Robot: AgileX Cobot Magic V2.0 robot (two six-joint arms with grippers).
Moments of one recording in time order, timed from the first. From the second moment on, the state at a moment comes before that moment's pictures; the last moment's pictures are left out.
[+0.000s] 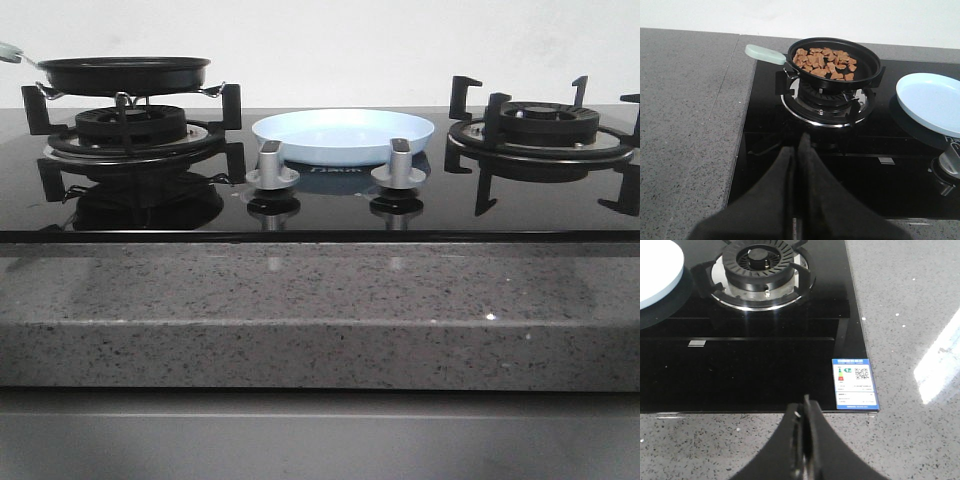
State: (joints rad) left arm -0.06 0.55 -0.70 -0.10 0.58 0.00; right arm -0.04 0.60 -0.68 0.01 0.68 0.04
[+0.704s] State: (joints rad) left arm -0.06 0.55 -0.70 -0.10 0.56 0.00; right arm 0.03 0.62 -0.69 0.06 0.69 -0.03
